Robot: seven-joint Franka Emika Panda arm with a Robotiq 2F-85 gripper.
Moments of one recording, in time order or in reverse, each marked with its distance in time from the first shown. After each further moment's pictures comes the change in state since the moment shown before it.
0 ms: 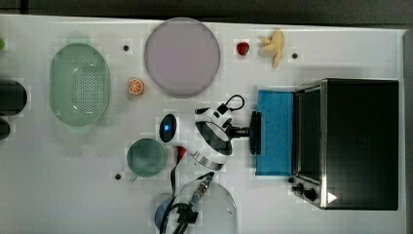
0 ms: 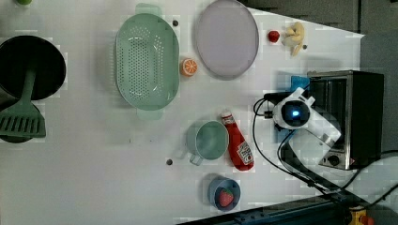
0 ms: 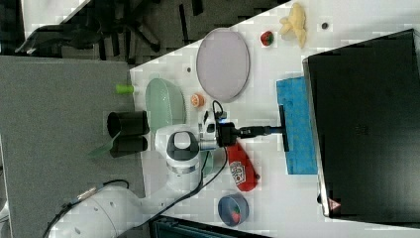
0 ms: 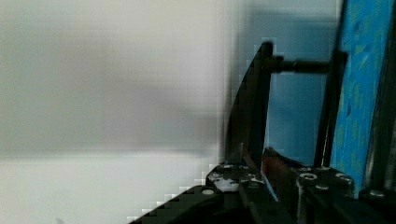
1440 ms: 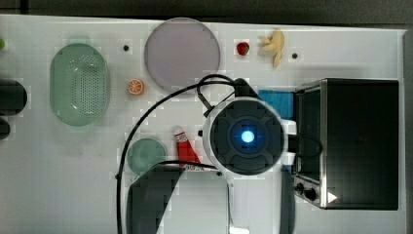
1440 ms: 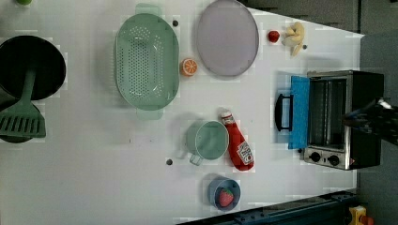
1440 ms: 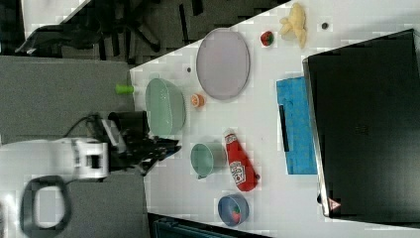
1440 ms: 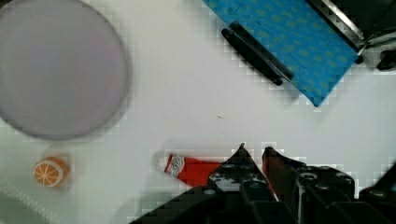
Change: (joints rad) arm -0.029 -0.723 -0.008 0.170 0.922 -0.576 0.003
